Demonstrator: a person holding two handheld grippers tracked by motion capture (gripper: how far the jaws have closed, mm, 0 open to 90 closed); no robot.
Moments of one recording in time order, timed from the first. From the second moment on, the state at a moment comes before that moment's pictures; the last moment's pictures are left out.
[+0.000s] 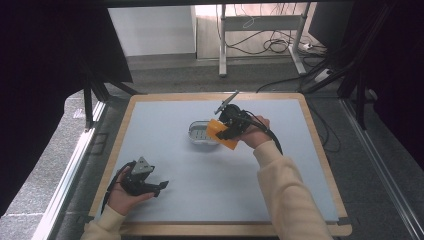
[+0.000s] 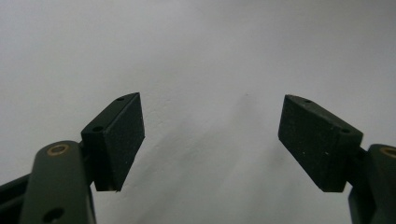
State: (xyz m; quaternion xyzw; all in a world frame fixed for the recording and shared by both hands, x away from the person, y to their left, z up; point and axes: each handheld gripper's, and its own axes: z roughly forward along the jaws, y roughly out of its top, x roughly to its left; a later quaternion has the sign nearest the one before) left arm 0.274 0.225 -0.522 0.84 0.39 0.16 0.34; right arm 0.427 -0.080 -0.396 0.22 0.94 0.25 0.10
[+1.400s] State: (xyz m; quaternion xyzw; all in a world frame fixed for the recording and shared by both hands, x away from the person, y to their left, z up) left arm 0.274 0.227 -0.522 0.84 0.39 0.16 0.34; right arm 0.466 -0.046 -0.399 0.18 0.95 0.24 0.09
